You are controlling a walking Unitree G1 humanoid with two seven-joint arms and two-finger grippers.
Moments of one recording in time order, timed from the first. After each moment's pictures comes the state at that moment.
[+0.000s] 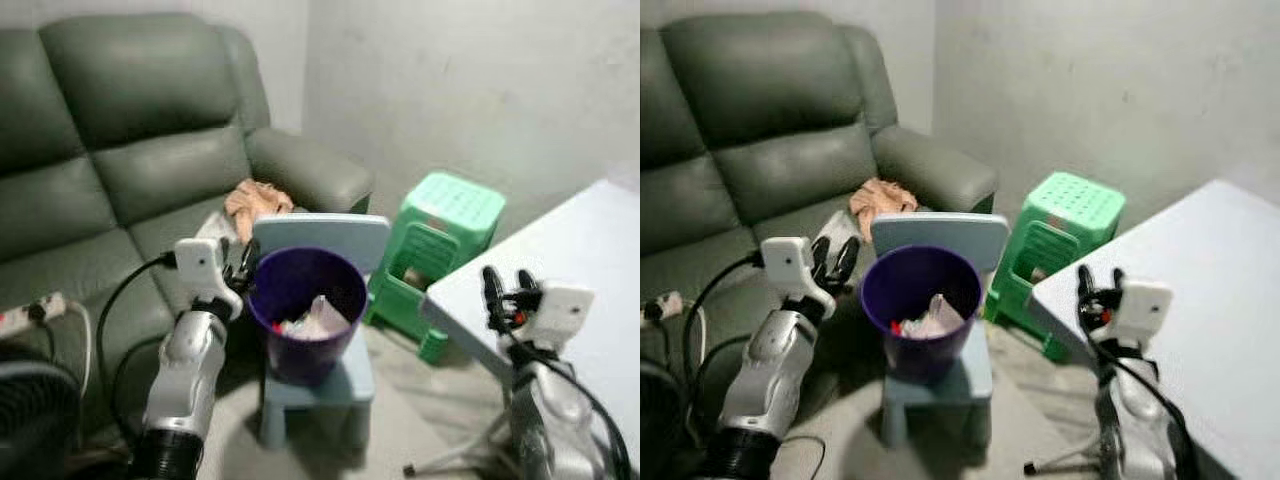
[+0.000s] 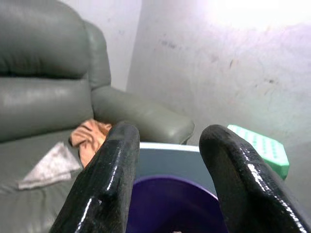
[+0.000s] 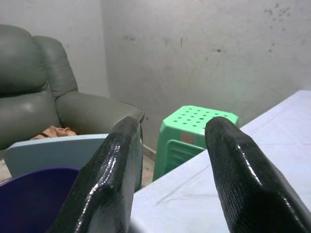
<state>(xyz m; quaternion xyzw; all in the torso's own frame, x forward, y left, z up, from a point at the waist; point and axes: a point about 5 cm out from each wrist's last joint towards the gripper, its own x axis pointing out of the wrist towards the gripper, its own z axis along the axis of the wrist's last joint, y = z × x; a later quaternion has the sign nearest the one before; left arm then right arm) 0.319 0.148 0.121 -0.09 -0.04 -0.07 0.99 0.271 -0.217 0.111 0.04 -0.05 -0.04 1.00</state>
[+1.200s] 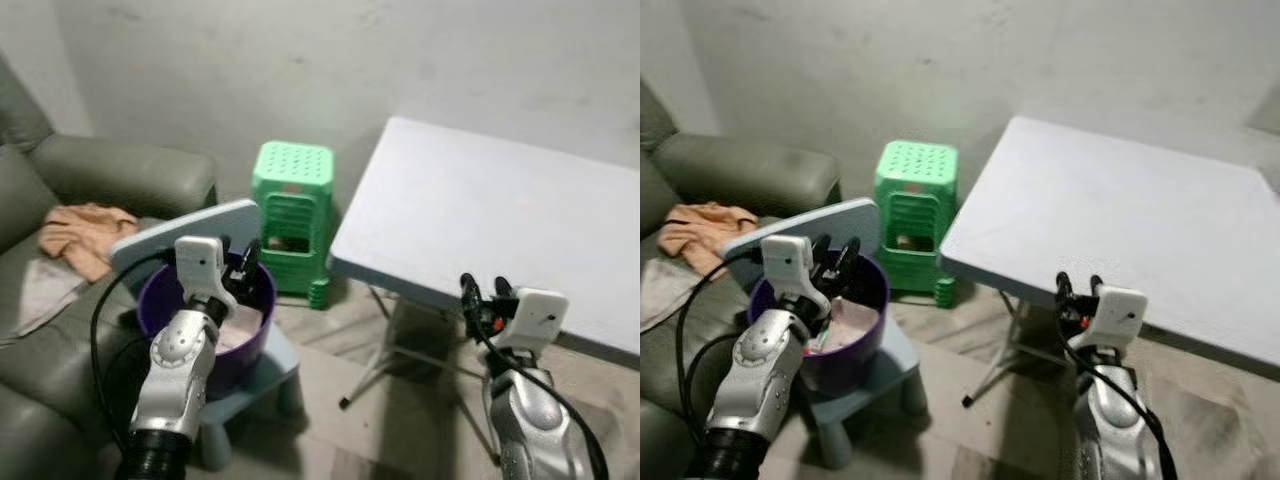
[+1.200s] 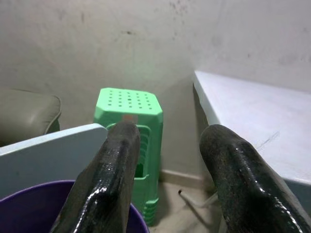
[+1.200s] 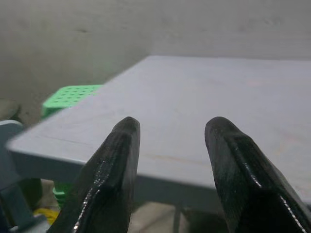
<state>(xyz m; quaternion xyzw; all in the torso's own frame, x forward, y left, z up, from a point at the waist) 0.315 0.159 0.119 -0.05 -0.04 -0.10 0.99 0.265 -0.192 0.103 0.05 -0.04 -0.03 1.00</state>
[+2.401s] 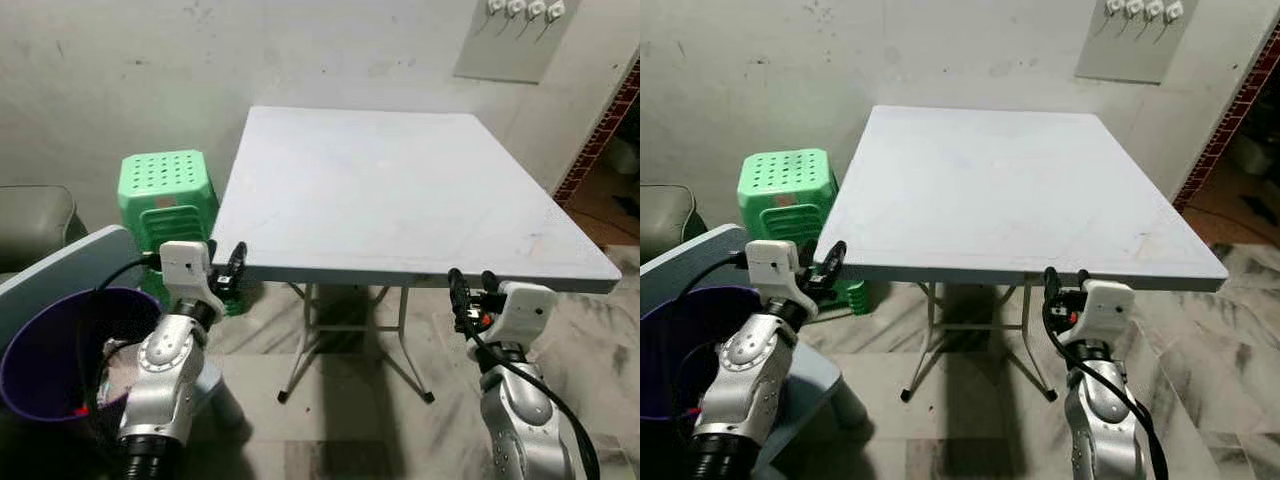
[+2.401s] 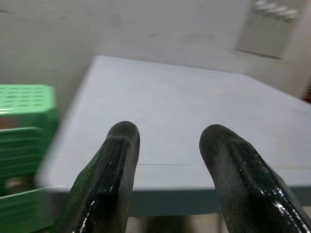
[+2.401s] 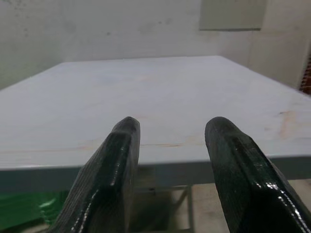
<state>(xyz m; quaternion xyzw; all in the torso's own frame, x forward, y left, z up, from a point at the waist) 0.314 0.148 0.118 -0.06 -0.03 -0.11 0.99 0.270 -0.188 0.106 0.05 -0.04 -0.02 1.00</state>
